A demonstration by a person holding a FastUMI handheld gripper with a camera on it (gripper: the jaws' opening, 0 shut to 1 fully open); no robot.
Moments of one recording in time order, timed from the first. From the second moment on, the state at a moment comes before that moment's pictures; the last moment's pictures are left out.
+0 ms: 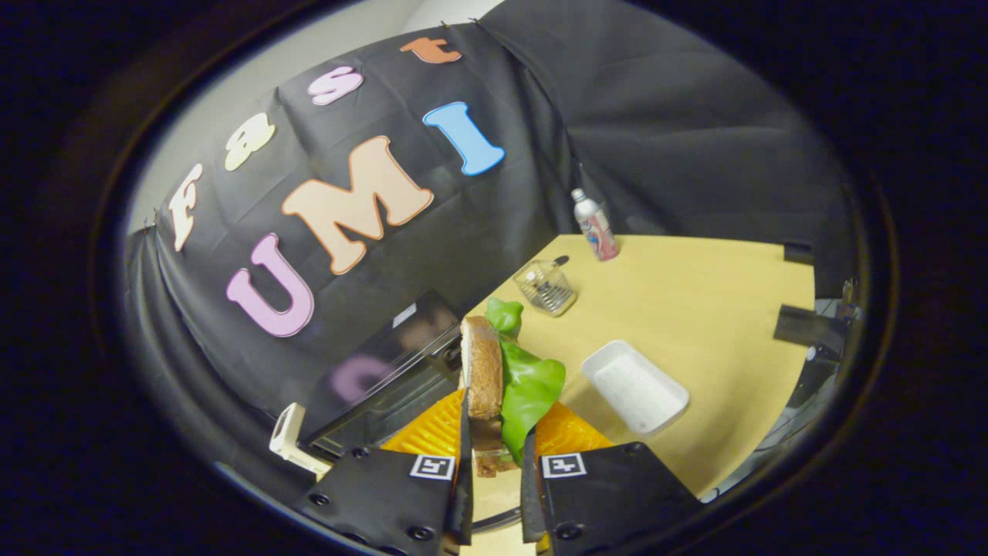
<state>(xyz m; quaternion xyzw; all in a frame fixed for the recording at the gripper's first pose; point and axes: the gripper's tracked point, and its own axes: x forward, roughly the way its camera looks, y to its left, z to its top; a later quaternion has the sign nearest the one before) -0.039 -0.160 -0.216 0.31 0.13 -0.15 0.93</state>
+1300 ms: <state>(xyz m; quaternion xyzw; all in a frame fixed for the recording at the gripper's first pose) 0.104 -0.031 -0.299 0.48 0.16 -0.08 0.86</state>
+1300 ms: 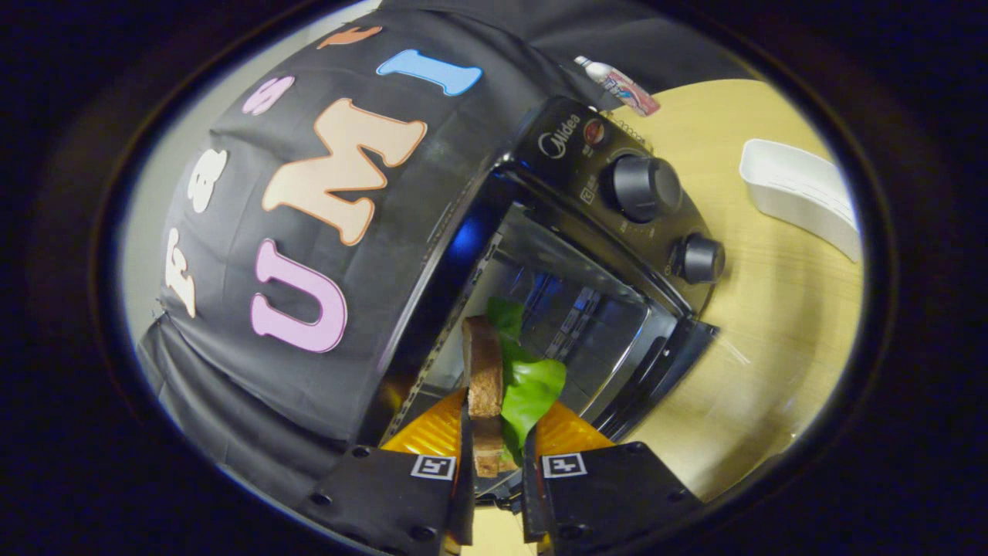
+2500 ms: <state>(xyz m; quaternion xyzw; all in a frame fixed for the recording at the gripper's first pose) 0.035 -0.062 -0.274 0.33 0.15 -0.10 0.93</state>
